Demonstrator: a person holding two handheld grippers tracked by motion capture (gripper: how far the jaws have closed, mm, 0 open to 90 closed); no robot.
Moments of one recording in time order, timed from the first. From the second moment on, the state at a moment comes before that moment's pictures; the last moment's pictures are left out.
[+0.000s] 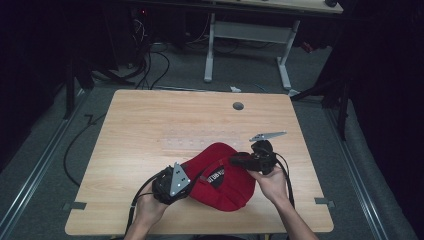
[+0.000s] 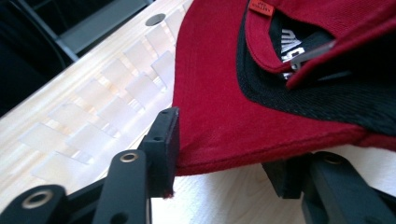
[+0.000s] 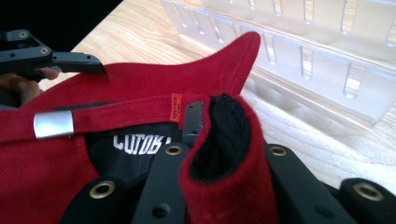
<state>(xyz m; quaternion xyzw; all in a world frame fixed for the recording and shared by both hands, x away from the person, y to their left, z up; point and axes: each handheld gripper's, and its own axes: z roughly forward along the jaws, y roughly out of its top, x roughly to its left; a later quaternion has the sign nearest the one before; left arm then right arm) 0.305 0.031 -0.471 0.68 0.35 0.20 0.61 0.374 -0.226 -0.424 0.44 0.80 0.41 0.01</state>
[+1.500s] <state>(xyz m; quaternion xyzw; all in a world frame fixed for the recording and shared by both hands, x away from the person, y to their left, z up) 0.294 0.060 -0.444 0.69 0.35 0.12 0.62 0.375 -0.286 -0.416 0.47 0.70 0.52 0.08</state>
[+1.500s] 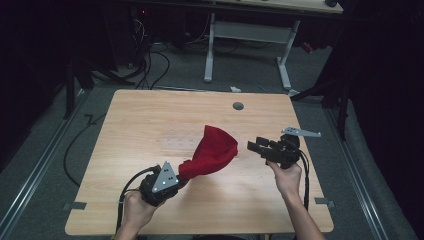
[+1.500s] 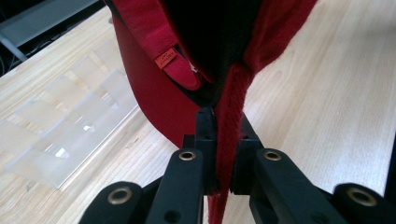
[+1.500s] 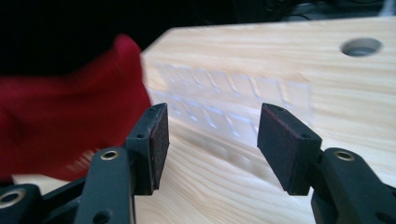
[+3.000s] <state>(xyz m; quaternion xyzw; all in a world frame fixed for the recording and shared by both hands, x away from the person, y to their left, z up) 0.350 0.112 -0.419 0.54 0.46 0.10 0.69 0.368 -0.289 -0.531 0.51 0.76 0.32 0.23</state>
